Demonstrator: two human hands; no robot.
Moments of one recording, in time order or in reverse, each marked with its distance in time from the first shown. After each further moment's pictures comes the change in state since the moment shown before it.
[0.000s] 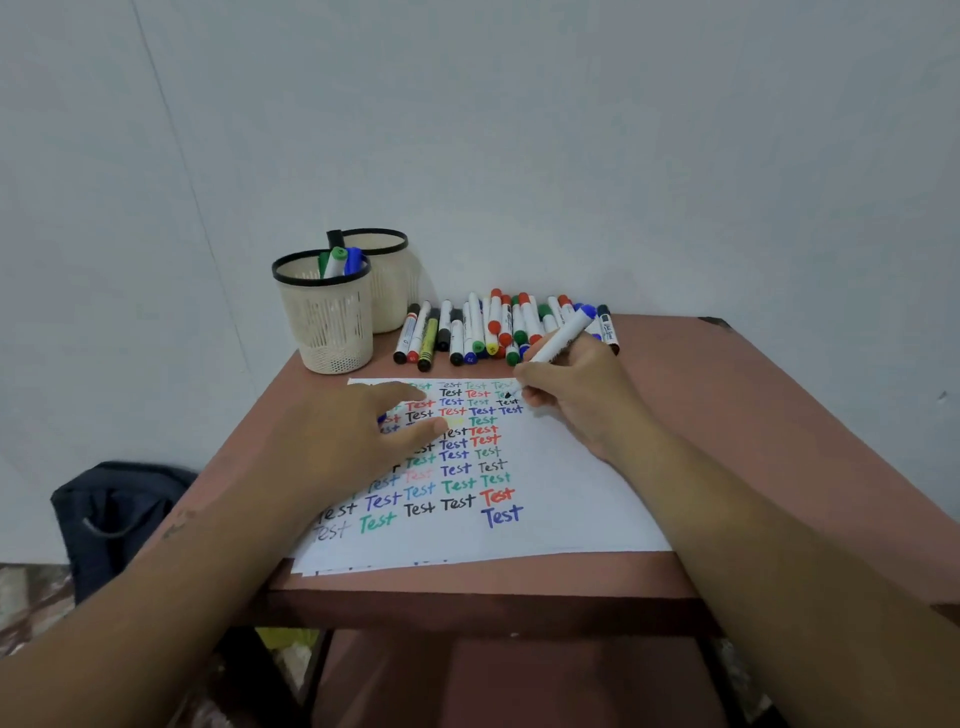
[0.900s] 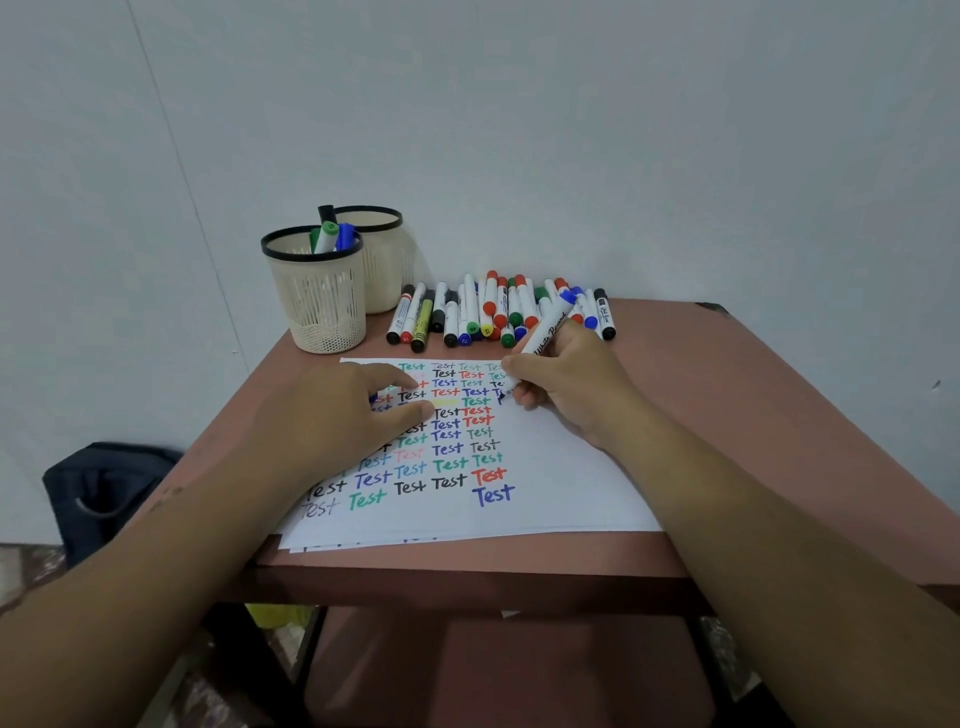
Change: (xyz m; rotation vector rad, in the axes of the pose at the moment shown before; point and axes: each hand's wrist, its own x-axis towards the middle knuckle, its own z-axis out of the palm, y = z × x) left_hand 0.008 -0.004 0.006 0.045 -0.007 0.001; right_hand -0.004 0.003 0.002 -0.141 -0.054 0.015
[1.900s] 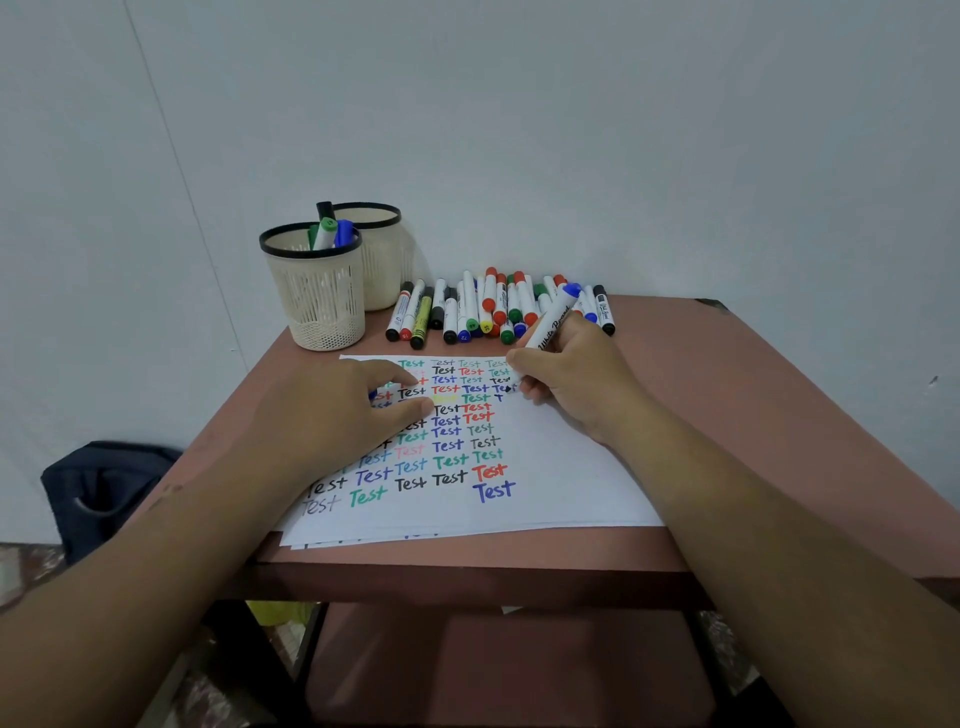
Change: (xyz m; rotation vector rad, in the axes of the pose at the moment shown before) left_hand 0.000 -0.002 0.002 0.003 0.026 0.005; right_hand -0.007 -0.006 -0.001 -0.075 0.047 -0.017
